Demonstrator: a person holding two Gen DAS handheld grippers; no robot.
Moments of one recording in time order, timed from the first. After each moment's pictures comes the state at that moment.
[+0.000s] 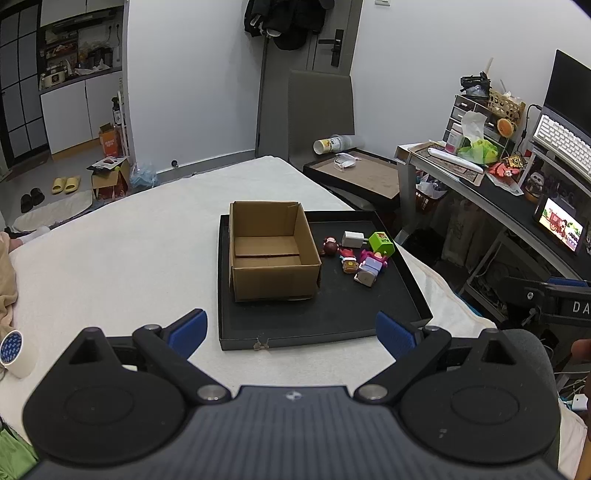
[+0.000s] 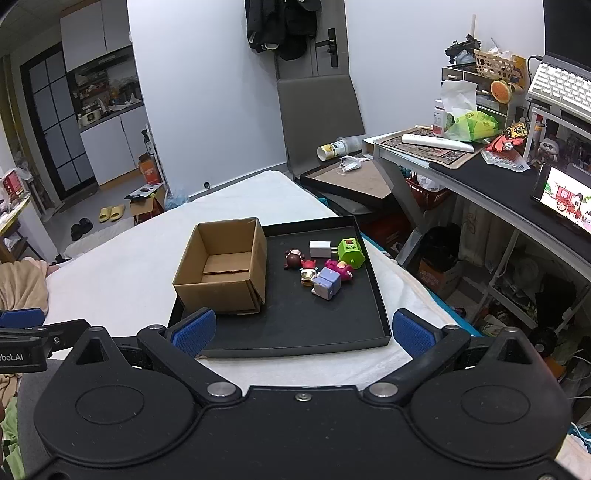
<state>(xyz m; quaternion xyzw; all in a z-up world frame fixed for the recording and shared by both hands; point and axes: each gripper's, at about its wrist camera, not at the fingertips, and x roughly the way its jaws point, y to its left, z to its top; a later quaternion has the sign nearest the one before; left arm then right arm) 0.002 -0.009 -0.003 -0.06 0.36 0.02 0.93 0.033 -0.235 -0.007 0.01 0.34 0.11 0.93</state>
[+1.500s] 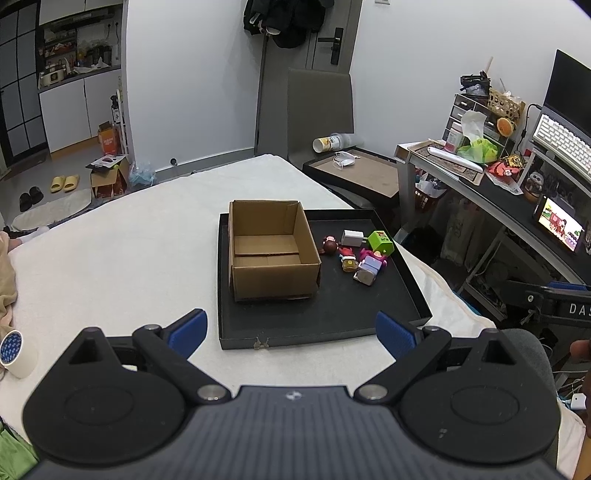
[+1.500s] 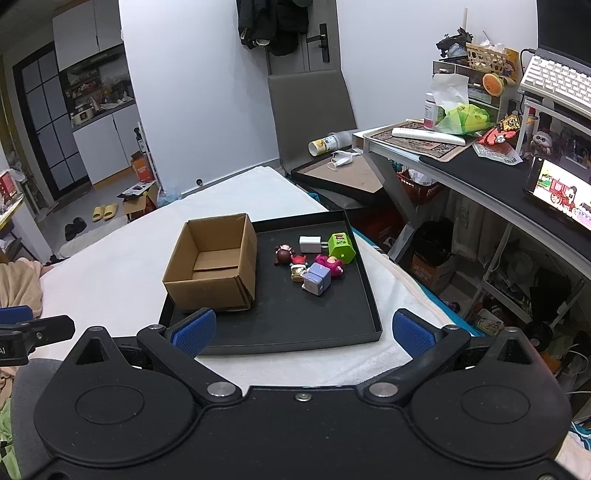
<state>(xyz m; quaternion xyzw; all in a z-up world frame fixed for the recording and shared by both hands) 0.003 -0.003 0.000 -0.06 0.36 0.01 0.93 0.036 -0.242 -0.011 0.01 0.35 0.10 0.93</state>
